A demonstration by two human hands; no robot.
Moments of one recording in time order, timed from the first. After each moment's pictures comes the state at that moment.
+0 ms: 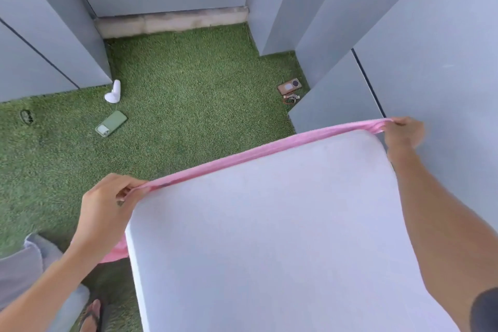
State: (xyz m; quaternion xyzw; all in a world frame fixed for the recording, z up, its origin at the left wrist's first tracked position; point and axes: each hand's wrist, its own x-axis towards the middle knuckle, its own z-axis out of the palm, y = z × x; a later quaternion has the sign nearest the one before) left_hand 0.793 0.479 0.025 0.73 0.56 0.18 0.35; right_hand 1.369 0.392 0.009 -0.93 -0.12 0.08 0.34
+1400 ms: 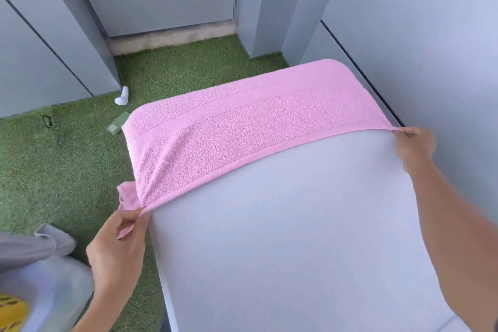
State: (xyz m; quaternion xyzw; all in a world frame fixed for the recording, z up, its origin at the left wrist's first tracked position) left_hand 0.734 0.209 -0.008 0.55 0.69 0.29 0.37; right_hand 1.321 0.124 -0.014 -0.93 -0.14 0.06 0.34
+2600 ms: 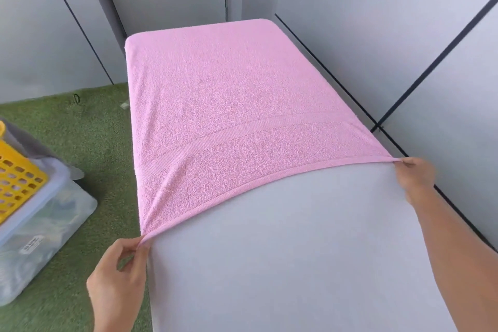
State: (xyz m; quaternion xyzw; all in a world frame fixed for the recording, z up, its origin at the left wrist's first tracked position) left_hand 0.689 -0.313 0.001 0.57 0.67 0.37 0.30; right_hand 1.258 -0.377 -0.014 -0.92 -0.15 0.07 0.34
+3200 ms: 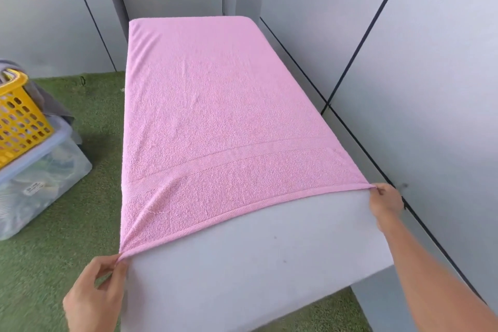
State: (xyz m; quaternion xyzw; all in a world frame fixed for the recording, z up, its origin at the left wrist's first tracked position) left_hand 0.666 -0.588 -0.011 0.54 0.69 0.39 0.28; right_hand 1.218 -0.637 -0.007 -0.92 -0.15 0.08 0.34
